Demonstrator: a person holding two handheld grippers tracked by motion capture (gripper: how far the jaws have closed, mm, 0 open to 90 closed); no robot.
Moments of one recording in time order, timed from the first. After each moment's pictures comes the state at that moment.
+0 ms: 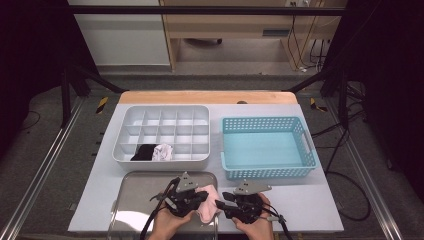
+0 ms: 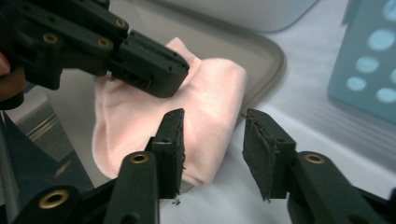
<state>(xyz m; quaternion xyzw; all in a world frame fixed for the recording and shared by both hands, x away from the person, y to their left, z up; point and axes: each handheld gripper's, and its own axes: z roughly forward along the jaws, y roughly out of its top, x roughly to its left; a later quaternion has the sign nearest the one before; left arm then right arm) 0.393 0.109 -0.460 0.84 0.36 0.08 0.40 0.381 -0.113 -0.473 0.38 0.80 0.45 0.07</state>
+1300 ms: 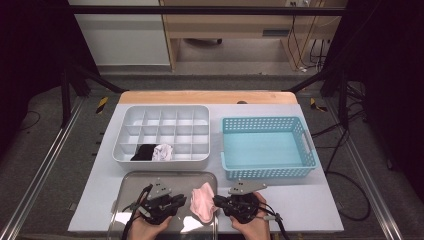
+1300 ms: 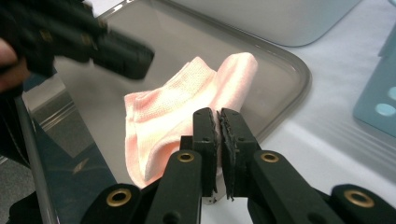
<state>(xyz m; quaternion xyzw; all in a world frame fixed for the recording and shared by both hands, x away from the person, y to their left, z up) 0.371 0.168 -0.463 0.82 0.40 0.08 0.40 0.377 -0.101 -0.456 0.36 0.81 0.46 0.06</state>
